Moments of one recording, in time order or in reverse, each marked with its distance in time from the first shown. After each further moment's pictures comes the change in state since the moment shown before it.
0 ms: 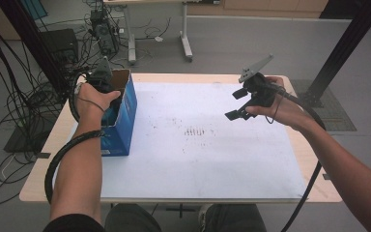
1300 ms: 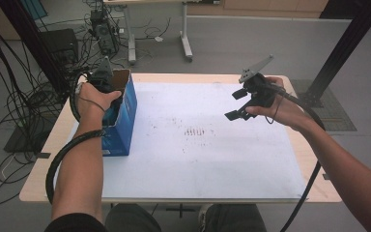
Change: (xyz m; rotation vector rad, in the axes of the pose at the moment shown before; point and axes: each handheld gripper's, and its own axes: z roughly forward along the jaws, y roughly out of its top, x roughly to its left) left arm -0.003 0.000 0.000 0.003 0.008 0.007; right arm -0.001 -0.001 0.001 -0.008 0.009 0.002
